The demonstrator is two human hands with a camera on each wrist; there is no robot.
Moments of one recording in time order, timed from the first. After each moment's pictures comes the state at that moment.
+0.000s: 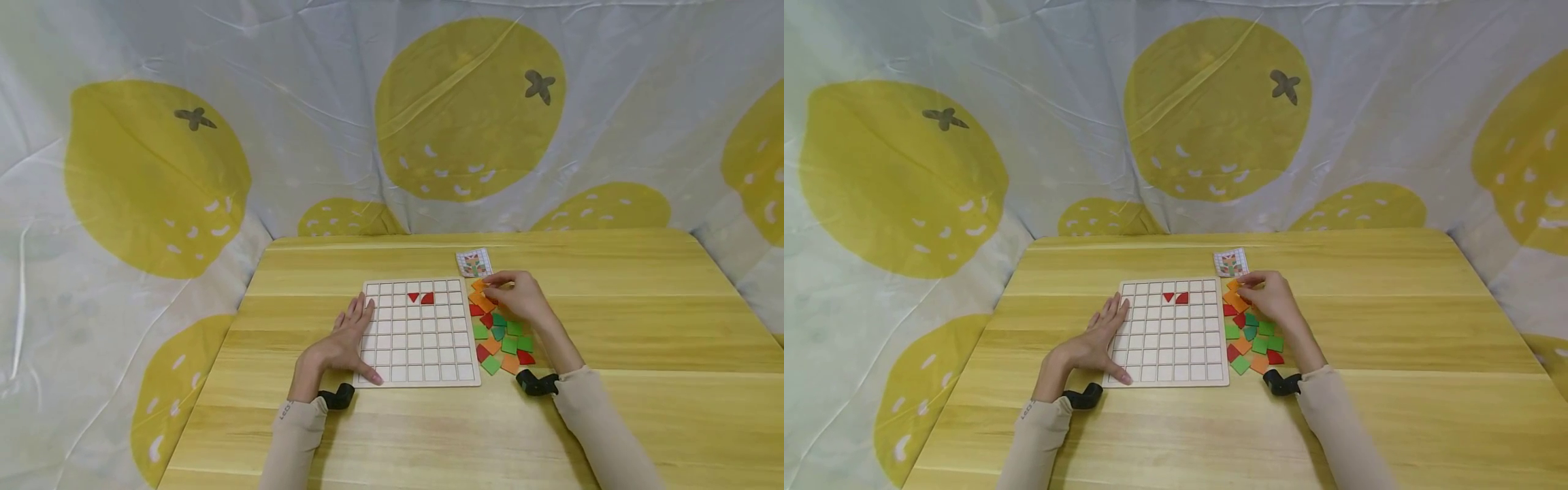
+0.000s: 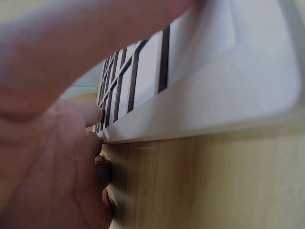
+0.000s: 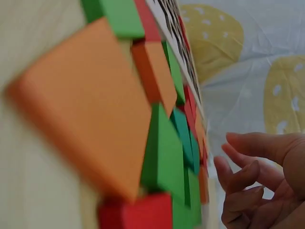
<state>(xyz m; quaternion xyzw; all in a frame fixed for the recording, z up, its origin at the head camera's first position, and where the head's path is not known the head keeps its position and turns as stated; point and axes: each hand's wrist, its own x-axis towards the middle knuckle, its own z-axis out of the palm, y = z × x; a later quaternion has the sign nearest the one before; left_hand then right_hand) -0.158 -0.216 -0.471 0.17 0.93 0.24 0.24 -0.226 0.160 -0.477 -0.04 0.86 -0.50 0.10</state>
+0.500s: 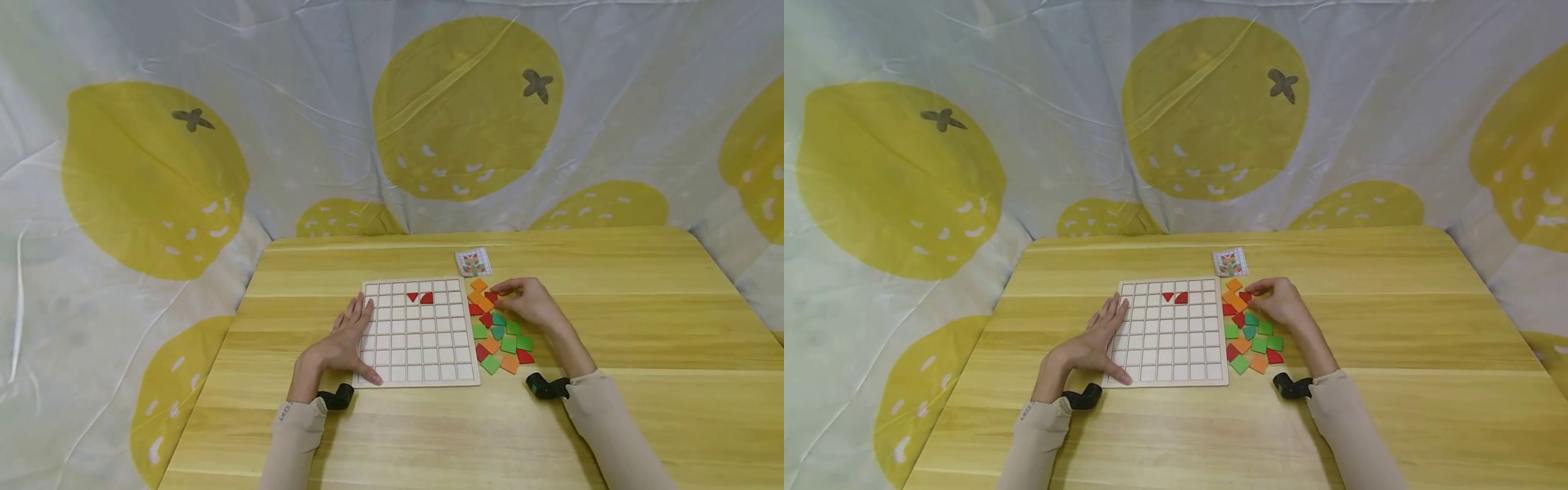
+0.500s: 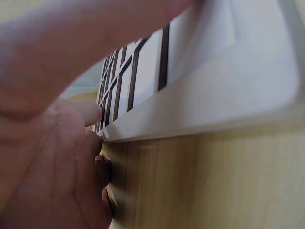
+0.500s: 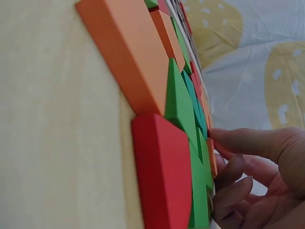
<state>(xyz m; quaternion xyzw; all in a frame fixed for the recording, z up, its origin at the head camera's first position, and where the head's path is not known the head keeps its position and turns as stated) -0.158 -0.216 -0.472 0.18 0.93 0.24 0.23 -0.222 0.182 -0.488 -0.05 0.88 -0.46 0.12</state>
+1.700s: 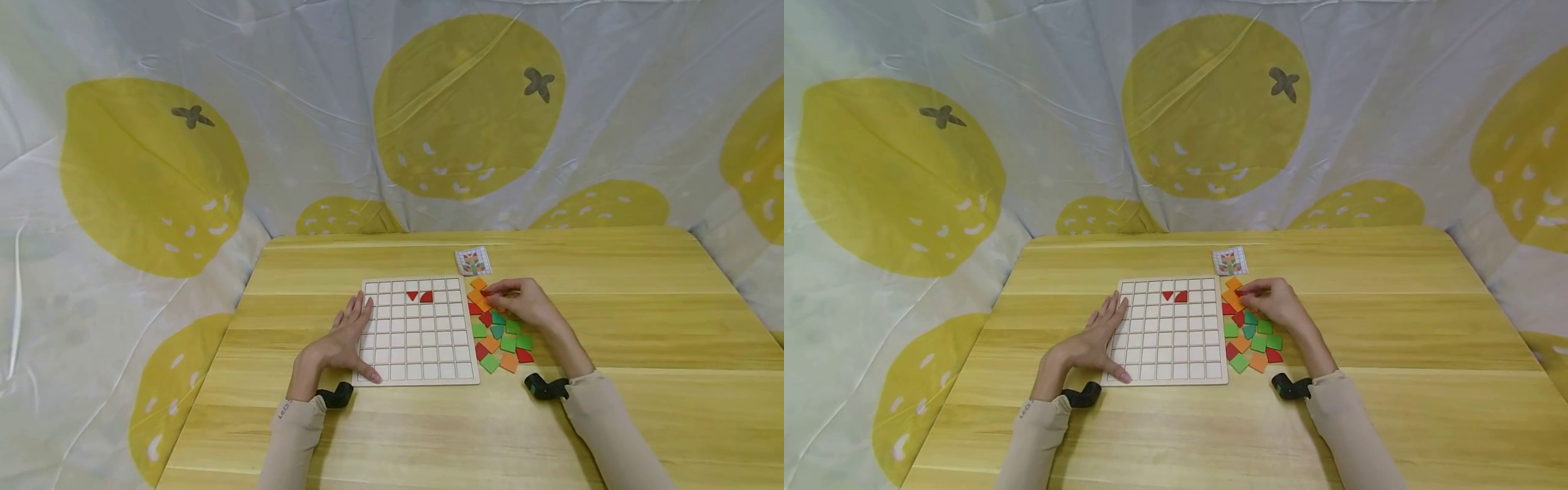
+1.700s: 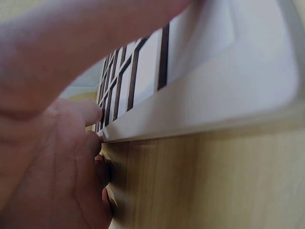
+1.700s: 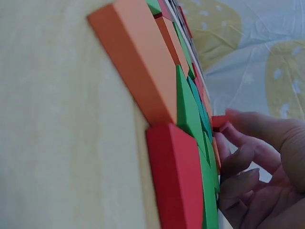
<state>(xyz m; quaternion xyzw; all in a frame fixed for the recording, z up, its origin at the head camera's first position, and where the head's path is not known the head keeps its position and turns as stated) -0.159 -0.218 -0.472 0.18 0.92 0.24 0.23 -0.221 0.180 -0.490 -0.06 0.84 -0.52 0.16</state>
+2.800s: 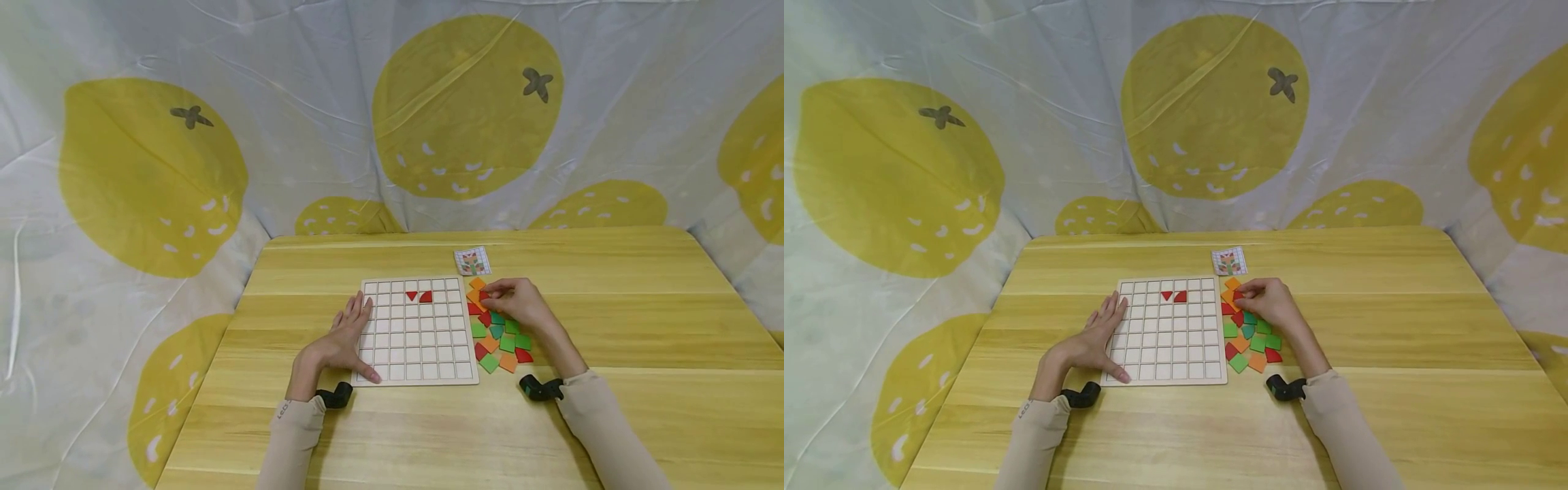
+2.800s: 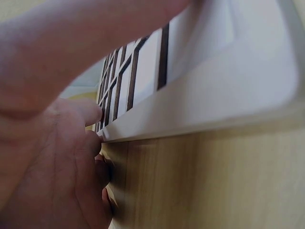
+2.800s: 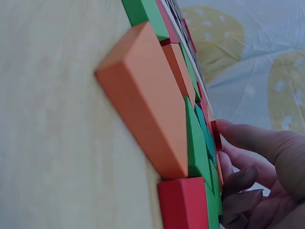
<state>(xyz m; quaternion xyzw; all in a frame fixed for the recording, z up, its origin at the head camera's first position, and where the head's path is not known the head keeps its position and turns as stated) -0.158 -0.217 -0.471 0.18 0.92 0.25 0.23 -0.220 0.167 -0.492 -0.04 0.83 -0.53 0.13</state>
